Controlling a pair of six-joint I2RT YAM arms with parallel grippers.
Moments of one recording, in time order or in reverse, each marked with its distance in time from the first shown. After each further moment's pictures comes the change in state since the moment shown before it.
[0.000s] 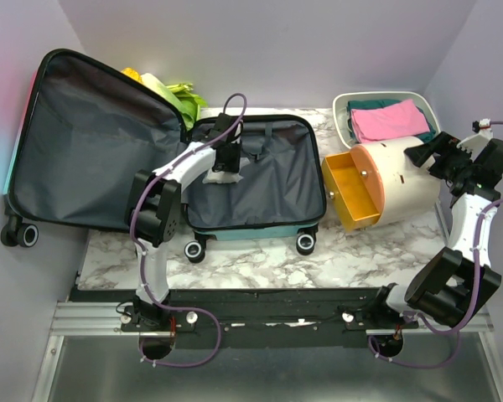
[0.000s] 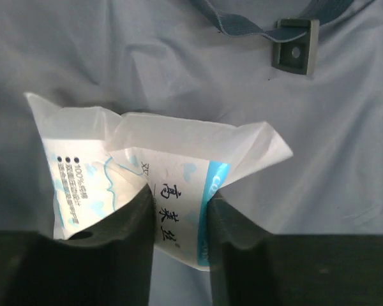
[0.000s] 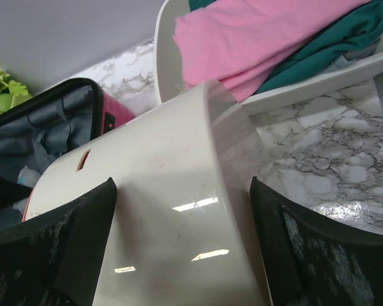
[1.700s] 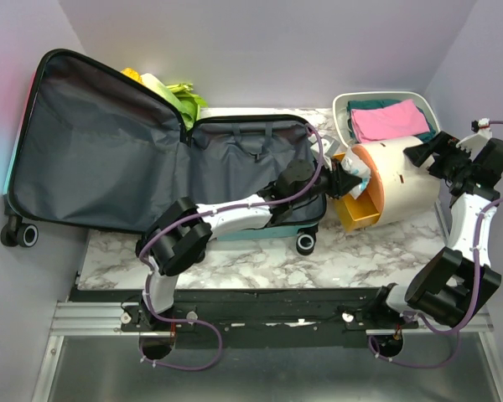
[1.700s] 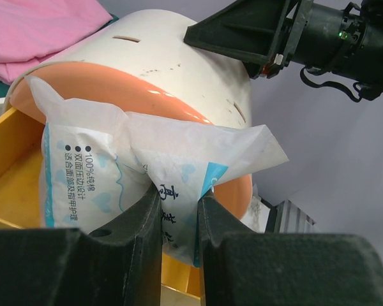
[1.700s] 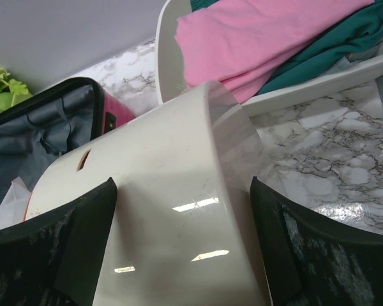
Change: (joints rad) left arm -0.585 -0.094 -0.207 1.122 0.129 -0.314; right arm 0.005 0.000 0.000 0.006 0.000 0.000
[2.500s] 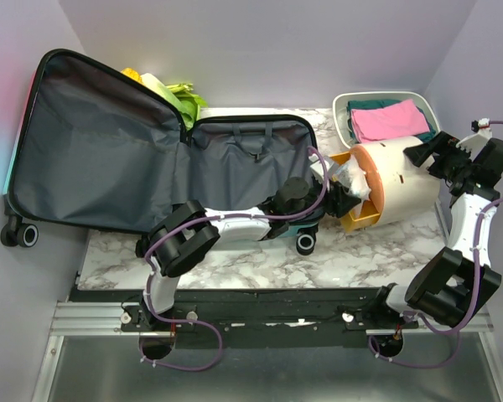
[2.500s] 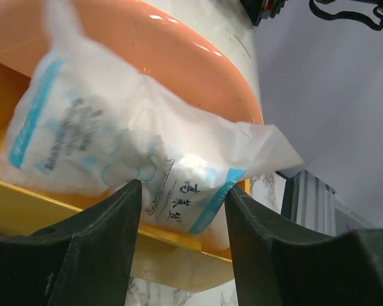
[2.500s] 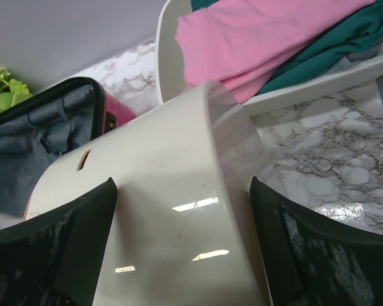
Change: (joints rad) left arm -0.033 0.019 -0.155 0.183 0.009 0.098; right arm 0.000 0.000 0.000 0.000 0.000 0.000
